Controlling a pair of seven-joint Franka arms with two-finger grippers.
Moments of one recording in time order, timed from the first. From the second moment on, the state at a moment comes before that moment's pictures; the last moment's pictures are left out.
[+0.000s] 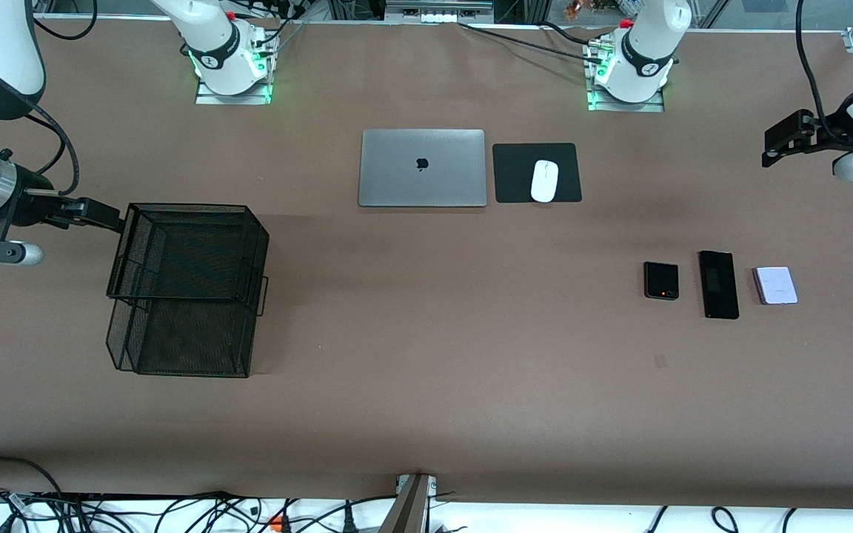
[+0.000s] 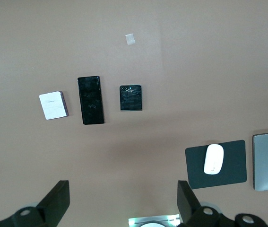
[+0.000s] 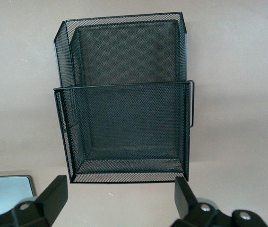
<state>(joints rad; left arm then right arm) -0.04 0.02 0.01 -1.51 0.03 1.42 0.10 -0.03 0.16 0.03 -1.61 0.05 1.67 0.07</state>
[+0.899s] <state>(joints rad) -0.03 0.02 0.01 -1.54 0.03 1.42 0.10 -0.03 0.16 0.03 -1.61 0.05 1.67 0.07</state>
